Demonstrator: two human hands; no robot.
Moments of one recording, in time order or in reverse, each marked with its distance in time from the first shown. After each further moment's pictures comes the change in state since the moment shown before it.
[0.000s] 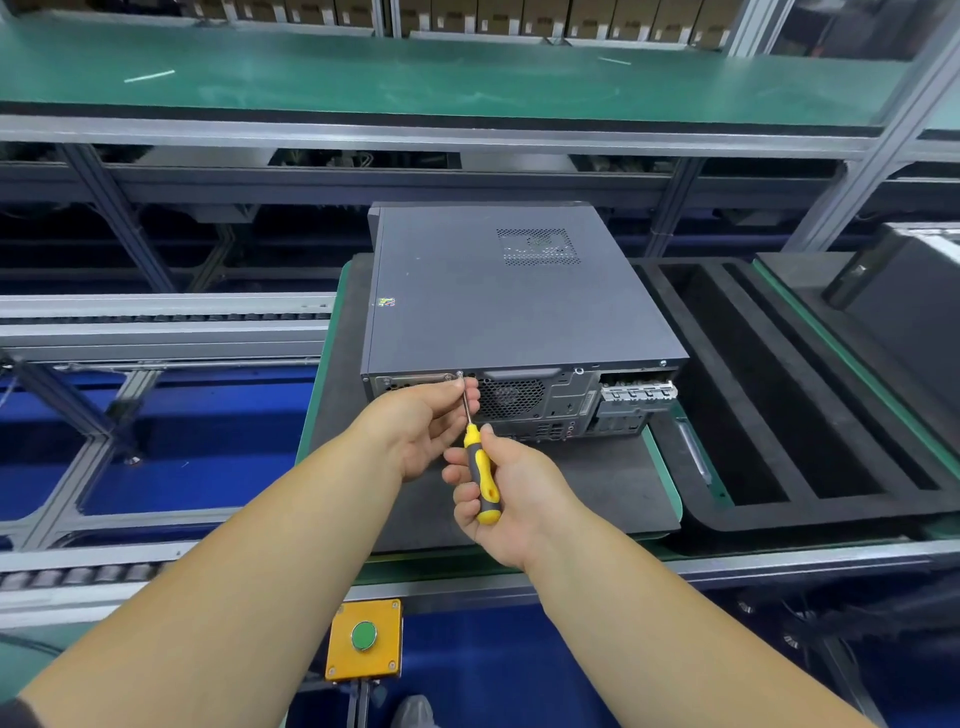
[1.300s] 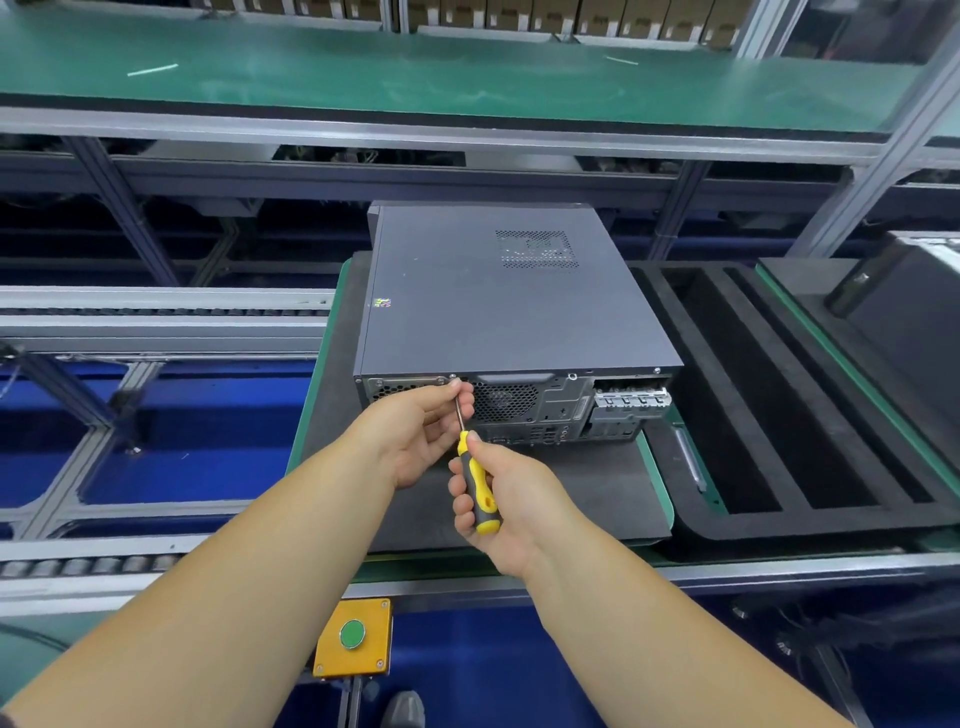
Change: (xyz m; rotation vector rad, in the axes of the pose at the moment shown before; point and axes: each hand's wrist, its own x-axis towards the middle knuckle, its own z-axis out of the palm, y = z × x) left_hand -0.006 -0.003 0.001 -0.054 -0.014 0.009; right_hand -0.013 -0.006 -0.004 -0.161 0.053 -0.039
